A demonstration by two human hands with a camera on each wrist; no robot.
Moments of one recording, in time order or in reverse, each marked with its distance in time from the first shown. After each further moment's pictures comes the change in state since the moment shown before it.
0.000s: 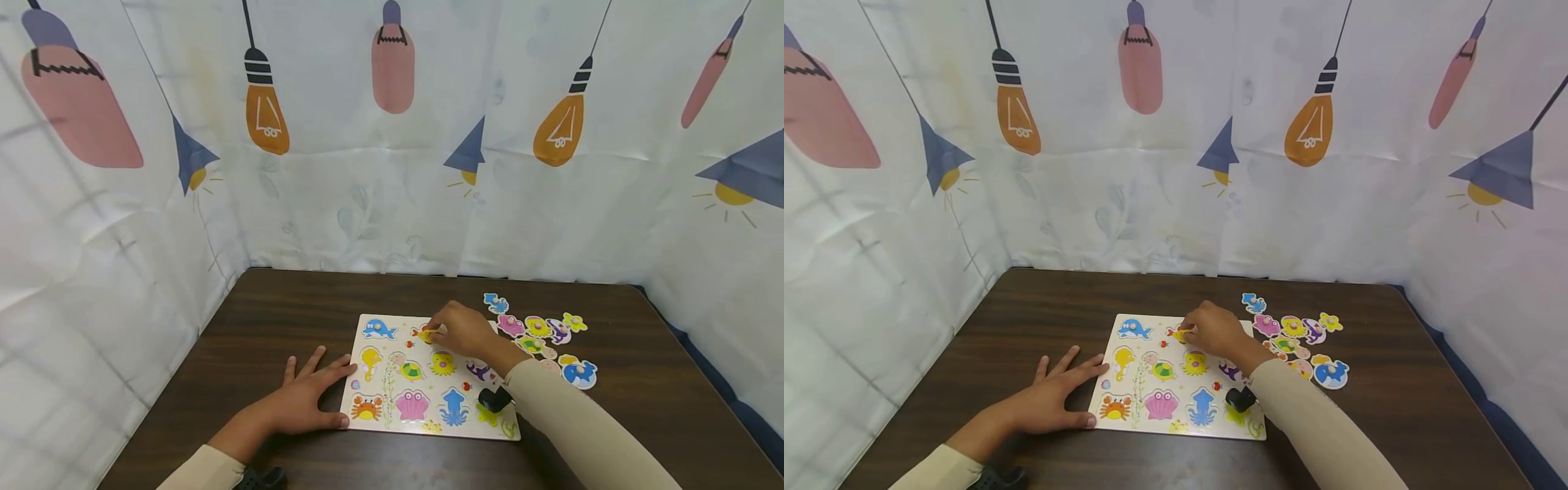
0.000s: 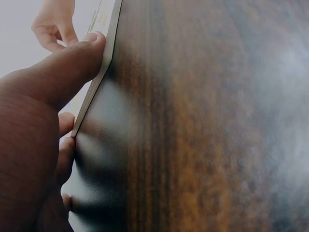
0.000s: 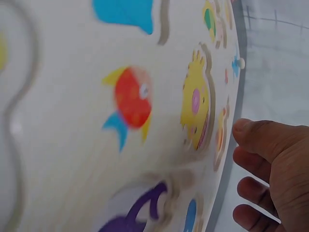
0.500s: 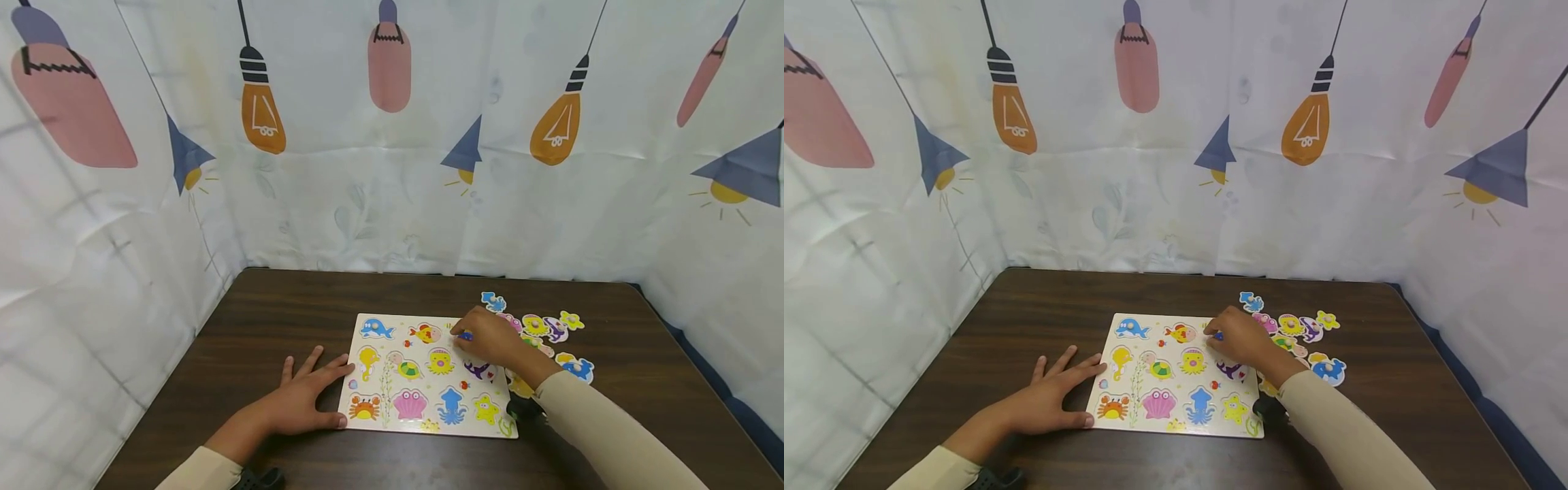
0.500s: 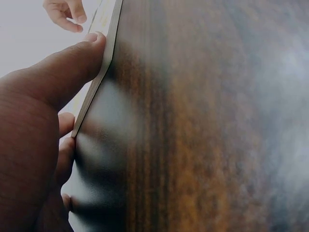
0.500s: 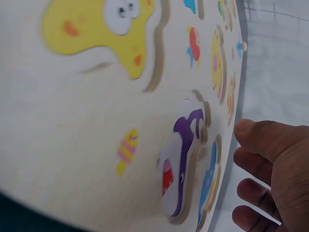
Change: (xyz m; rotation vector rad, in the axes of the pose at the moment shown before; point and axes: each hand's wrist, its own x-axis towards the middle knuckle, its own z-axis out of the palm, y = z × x) left_hand 0.001 0.000 0.000 0.000 -0.001 -0.005; right_hand -0.037 0.033 -0.014 -0.013 0.023 0.000
